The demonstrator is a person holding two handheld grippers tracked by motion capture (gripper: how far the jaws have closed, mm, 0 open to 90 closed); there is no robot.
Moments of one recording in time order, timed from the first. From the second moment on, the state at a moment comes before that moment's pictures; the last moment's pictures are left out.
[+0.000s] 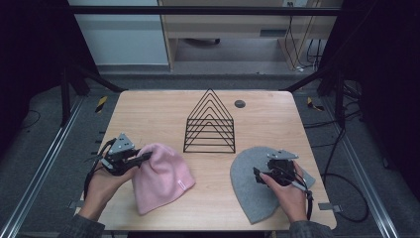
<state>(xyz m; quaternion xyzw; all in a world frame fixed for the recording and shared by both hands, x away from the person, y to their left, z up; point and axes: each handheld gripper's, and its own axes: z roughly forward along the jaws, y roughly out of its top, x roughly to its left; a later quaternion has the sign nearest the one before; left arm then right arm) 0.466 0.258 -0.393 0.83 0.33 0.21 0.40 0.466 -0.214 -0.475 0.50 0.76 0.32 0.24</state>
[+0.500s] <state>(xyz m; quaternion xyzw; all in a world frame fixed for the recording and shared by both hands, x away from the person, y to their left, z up) 0.464 0.237 -0.346 0.85 0.27 0.22 0.40 0.461 -0.217 -0.470 0.50 0.76 0.33 0.26</state>
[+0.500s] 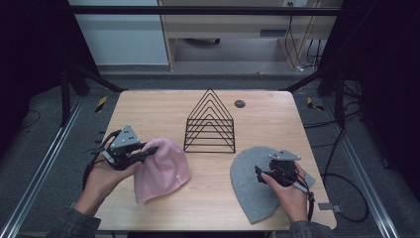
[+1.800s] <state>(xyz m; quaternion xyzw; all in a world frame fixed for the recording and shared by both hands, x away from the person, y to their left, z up) 0.480 0.247 -0.258 0.84 0.25 0.25 0.41 0.457 -0.210 -0.467 0.48 0.77 0.32 0.27</state>
